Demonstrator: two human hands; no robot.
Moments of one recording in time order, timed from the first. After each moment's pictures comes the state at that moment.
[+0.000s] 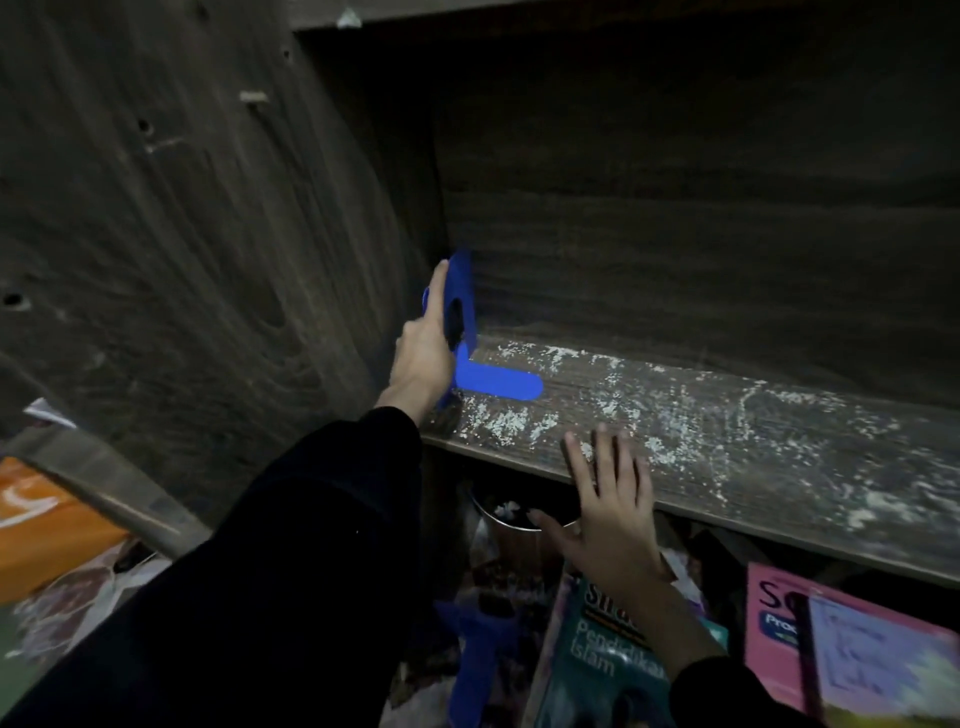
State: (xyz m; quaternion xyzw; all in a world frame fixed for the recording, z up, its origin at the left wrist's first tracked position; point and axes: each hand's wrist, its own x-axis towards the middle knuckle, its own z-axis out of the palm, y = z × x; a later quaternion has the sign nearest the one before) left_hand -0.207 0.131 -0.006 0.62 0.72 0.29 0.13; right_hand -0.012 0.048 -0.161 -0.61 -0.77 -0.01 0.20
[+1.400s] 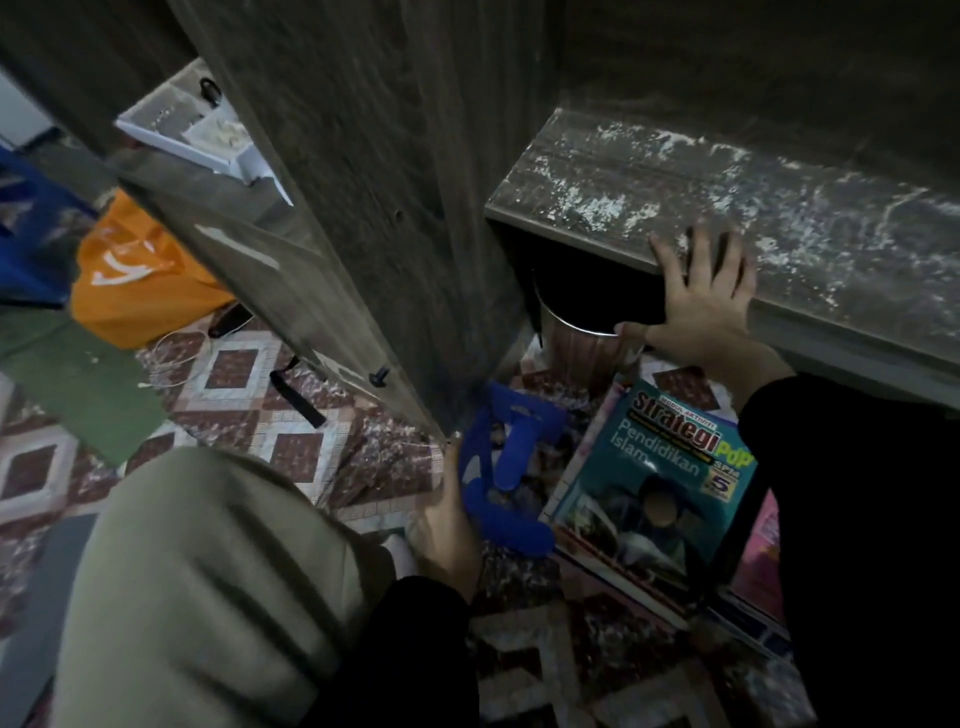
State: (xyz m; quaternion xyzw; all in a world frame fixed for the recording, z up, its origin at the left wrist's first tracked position) left_hand -0.217 -0.186 -0.244 0.47 0.81 0.26 0.23; right_hand -0.012 0.055 -0.142 -0.62 -0.78 0.07 0.02
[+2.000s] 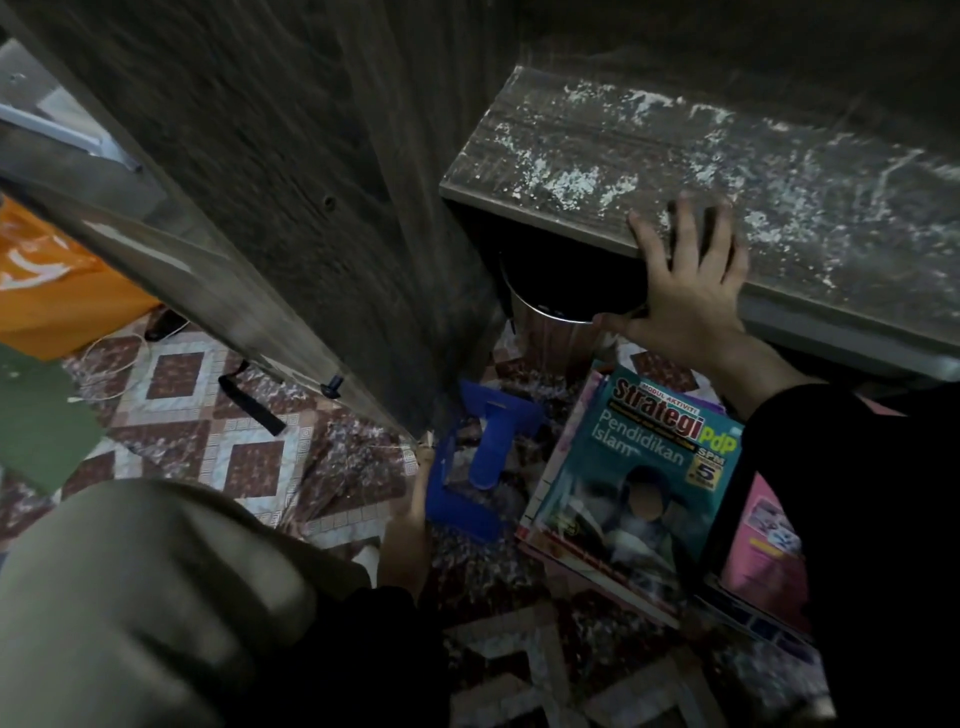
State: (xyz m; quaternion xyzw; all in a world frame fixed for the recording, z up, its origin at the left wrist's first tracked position) left_hand -0.248 -0.172 -0.318 0.51 0.78 0.23 0.29; right_hand -0.008 0.055 -0.154 -0.59 -0.80 0.01 0.09
